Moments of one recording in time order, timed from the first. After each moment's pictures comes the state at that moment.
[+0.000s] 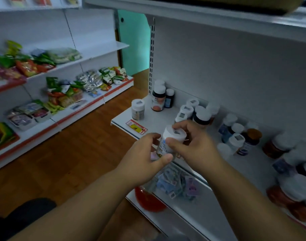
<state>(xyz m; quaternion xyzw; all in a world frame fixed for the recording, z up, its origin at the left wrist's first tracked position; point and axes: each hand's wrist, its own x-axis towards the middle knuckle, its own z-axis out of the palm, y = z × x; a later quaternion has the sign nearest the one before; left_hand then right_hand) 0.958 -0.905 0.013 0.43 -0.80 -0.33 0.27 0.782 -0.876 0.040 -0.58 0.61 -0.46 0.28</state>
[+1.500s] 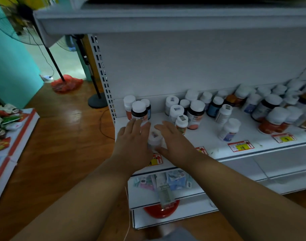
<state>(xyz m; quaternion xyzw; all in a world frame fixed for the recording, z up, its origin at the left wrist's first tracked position) 0.992 -1.184 0.006 0.13 -0.99 0.00 0.08 0.890 -1.041 -0.008 -0.46 0.84 -0.27 0.07</state>
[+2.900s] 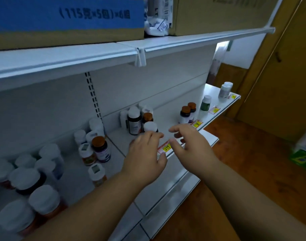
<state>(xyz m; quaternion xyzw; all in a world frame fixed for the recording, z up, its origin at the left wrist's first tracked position) 0.496 -0.566 0.038 -0.18 -0.94 -0.23 0.19 0.497 -0.401 0.070 -0.13 0.92 -0.34 -0.14</state>
